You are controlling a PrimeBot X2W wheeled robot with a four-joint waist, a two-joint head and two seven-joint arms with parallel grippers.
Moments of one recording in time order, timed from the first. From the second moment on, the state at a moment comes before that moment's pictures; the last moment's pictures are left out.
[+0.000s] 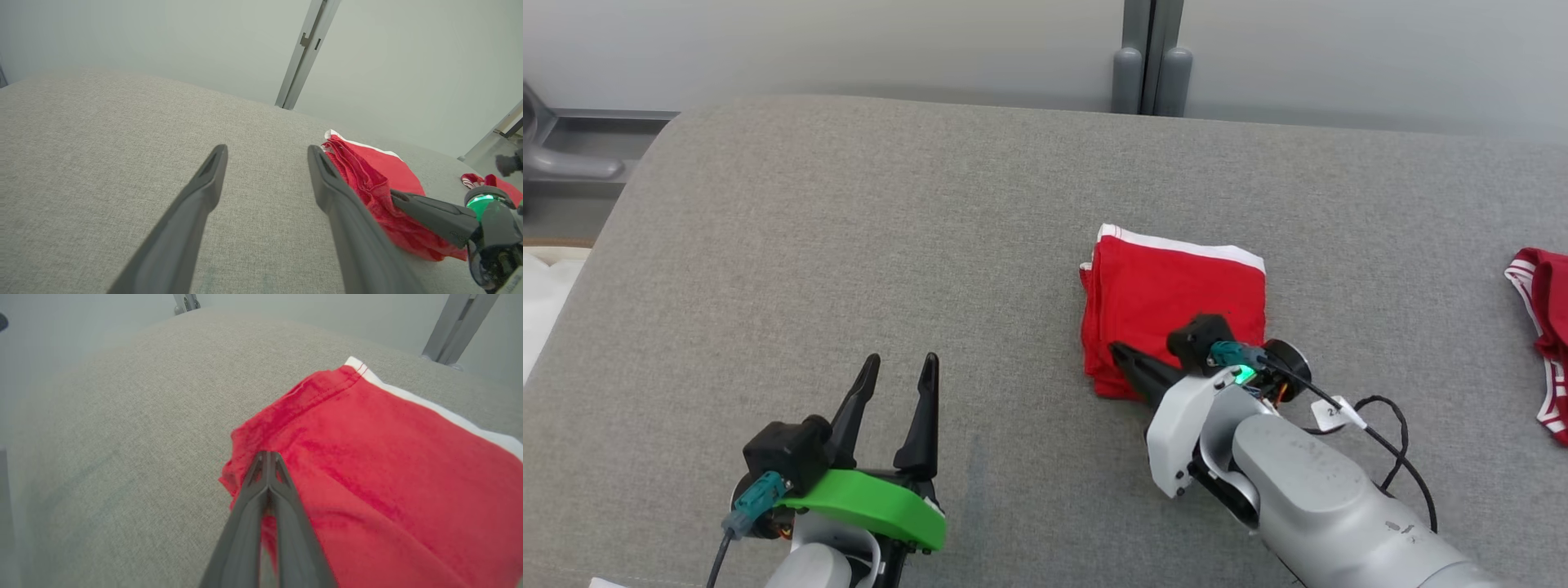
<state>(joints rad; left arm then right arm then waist) -0.17 0.20 -0.46 0.23 -0.64 0.01 -0.26 -0.68 -0.05 0.76 0.91 0.51 0.13 -0.22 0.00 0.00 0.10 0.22</state>
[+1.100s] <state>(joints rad) -0.15 0.14 -0.33 0.25 -0.49 -0.03 -0.26 -0.59 -0.05 0.56 0.68 0.43 0.13 -0.26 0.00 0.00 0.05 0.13</state>
